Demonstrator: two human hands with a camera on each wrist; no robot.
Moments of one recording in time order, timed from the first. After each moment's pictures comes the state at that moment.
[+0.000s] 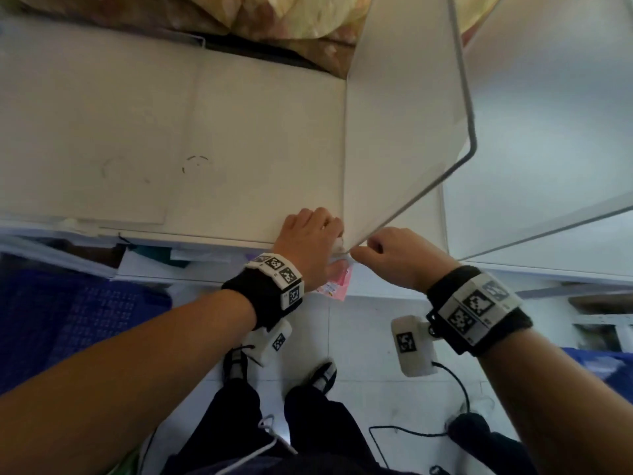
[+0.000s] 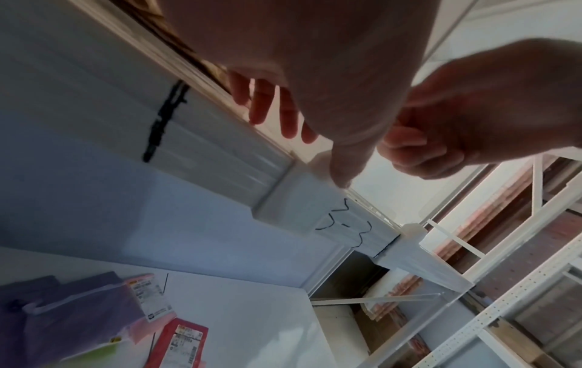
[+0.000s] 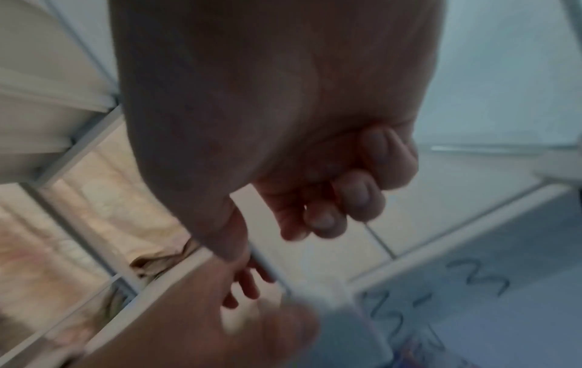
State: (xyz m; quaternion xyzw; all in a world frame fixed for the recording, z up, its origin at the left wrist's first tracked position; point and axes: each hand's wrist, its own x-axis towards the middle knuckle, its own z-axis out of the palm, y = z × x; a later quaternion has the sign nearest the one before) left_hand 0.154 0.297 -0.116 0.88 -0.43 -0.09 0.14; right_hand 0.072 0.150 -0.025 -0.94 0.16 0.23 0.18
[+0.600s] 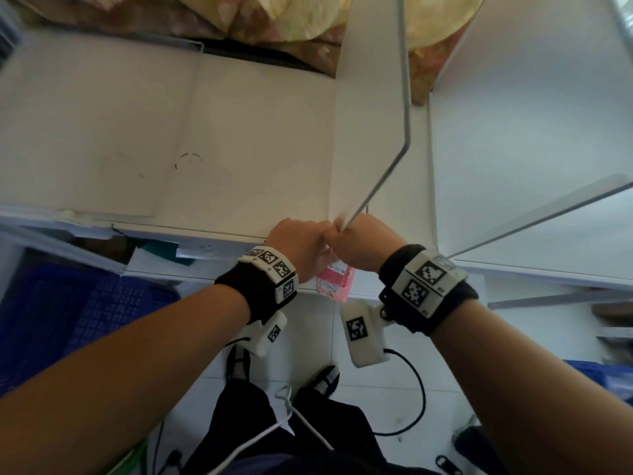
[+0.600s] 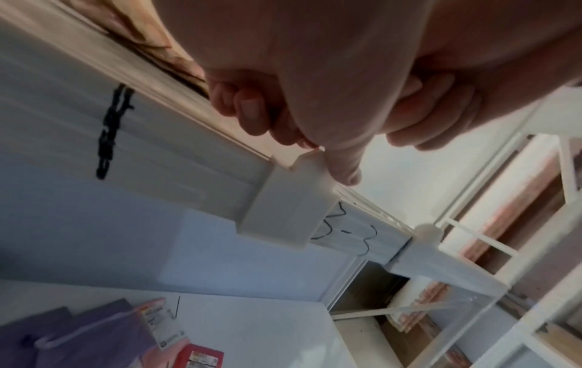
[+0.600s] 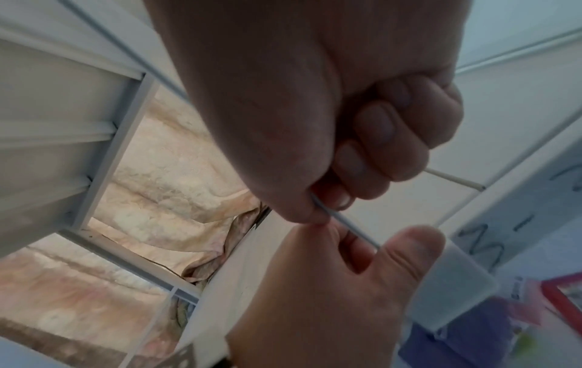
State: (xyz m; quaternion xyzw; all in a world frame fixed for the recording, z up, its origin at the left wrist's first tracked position) left_hand 0.143 0.279 -0.105 0.89 -0.43 -0.08 0.10; right_hand 0.094 0.159 -0.047 -0.92 0.18 0.21 0.29
